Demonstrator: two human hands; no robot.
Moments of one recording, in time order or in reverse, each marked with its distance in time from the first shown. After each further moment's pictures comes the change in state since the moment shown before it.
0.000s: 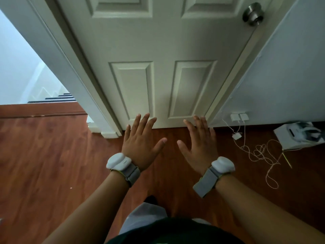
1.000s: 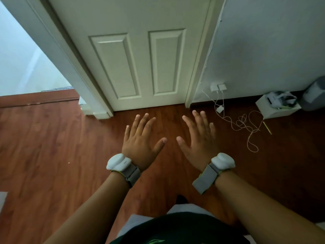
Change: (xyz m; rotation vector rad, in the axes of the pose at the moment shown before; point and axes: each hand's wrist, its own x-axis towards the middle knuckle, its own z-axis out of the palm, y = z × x) left_hand -0.208 0.136 0.056 0.043 -0.053 0.020; right_hand -0.237 0.082 -0.055 0.039 0.030 0.047
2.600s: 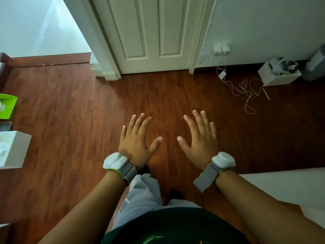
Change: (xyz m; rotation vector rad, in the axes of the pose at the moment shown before) left_hand -0.335 0.007 0.013 -0.041 -0.085 -0.093; right_hand -0.324 -0.044 0.005 0.046 -0.070 -0.024
